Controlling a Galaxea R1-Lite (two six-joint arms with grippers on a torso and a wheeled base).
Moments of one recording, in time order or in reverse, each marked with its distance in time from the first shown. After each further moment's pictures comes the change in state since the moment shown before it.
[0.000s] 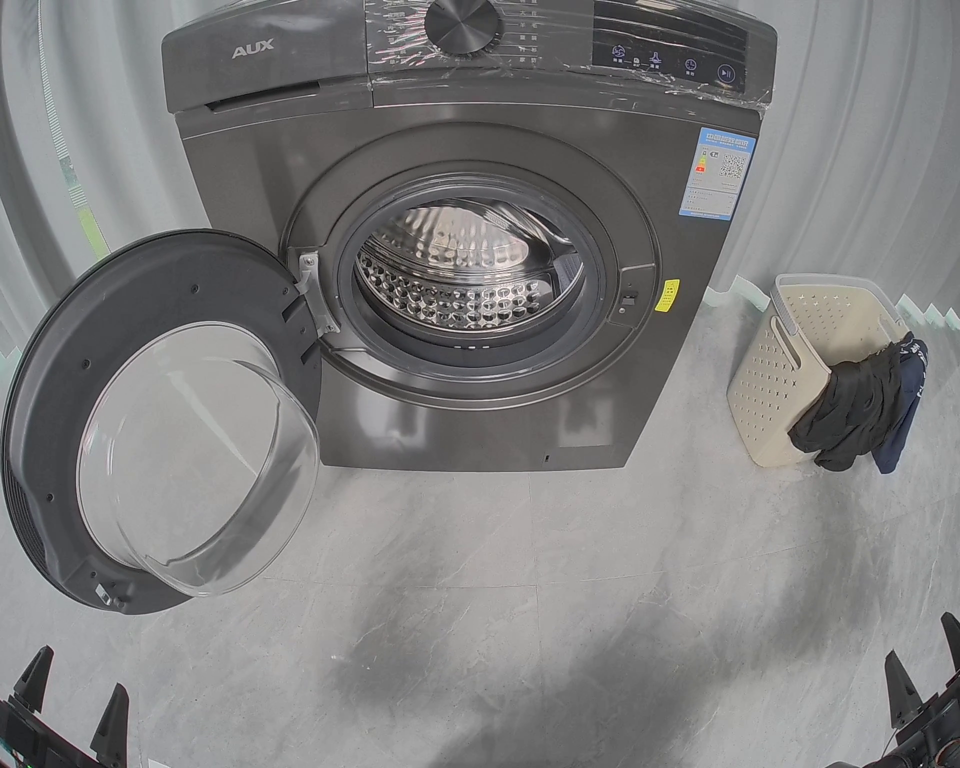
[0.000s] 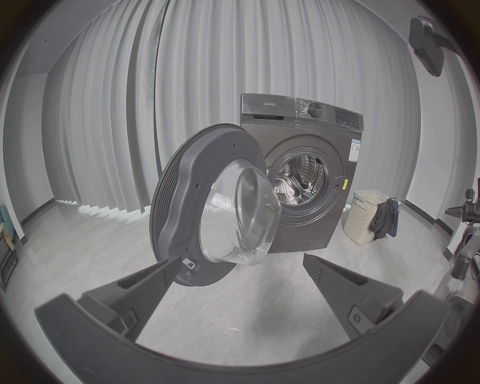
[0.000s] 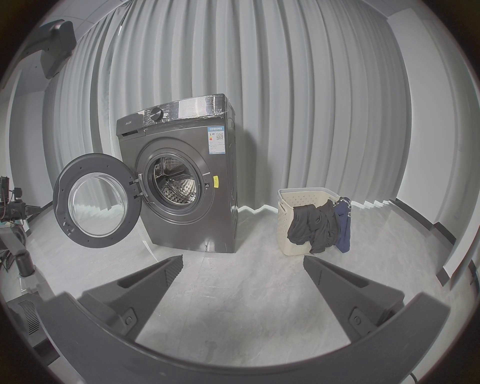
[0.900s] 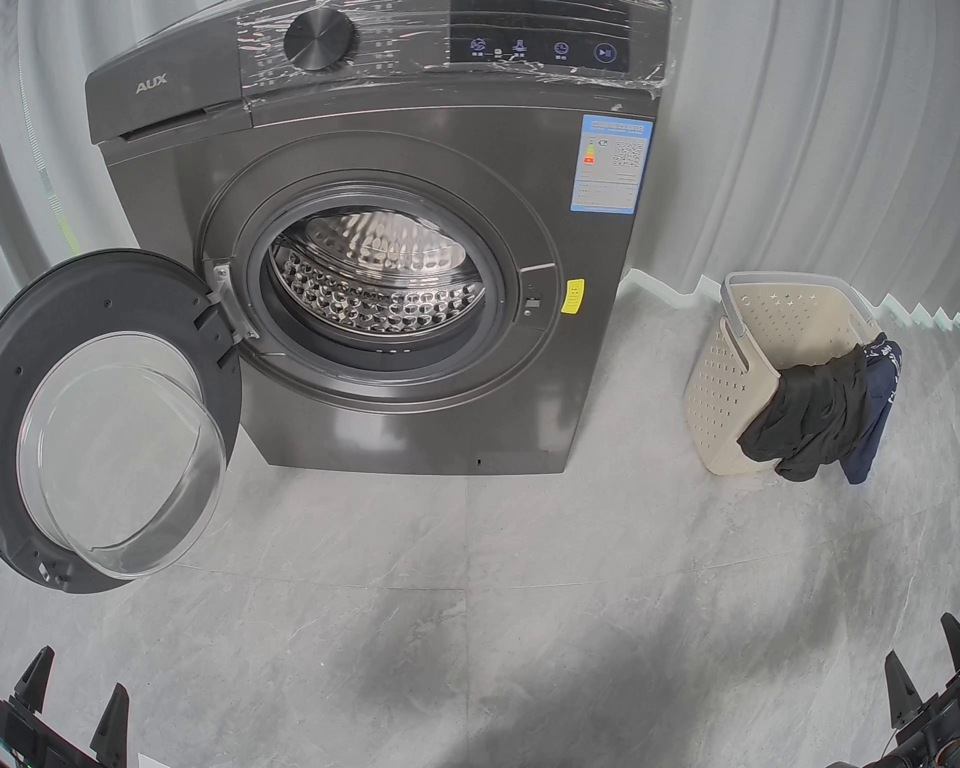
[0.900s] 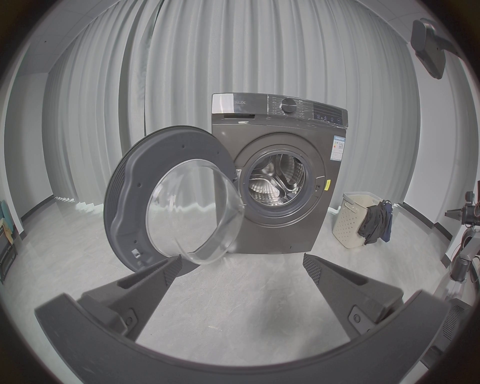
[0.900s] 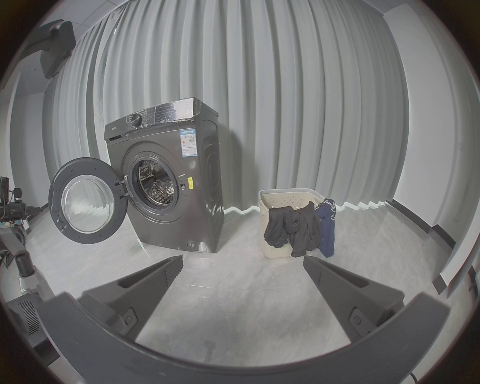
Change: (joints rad) left arm -0.002 0.000 0.000 0.002 0.001 -0.011; right arm -0.001 0.001 0.000 0.000 0.000 0.001
